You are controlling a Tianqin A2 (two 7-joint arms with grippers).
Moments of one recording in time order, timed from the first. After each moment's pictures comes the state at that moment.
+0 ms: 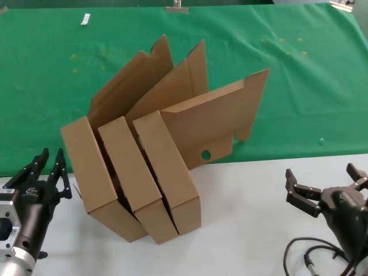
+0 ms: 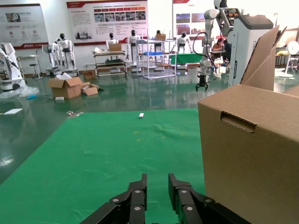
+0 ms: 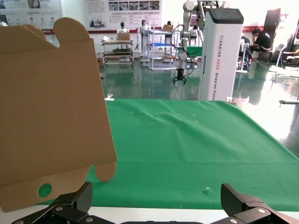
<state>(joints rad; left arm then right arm) 0.00 -0.30 1.60 -1.60 -1.80 0.00 0.00 0.00 0.31 -1.59 1.60 1.80 -0.02 0.01</state>
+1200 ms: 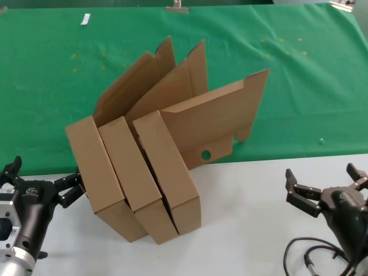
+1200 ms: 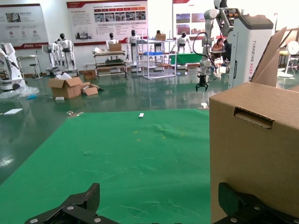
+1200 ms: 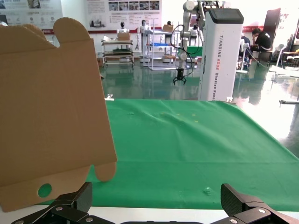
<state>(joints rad) 0.00 -0.30 1.60 -1.60 -1.80 0.00 0.00 0.00 0.31 -1.59 1.60 1.80 -0.02 0.01</state>
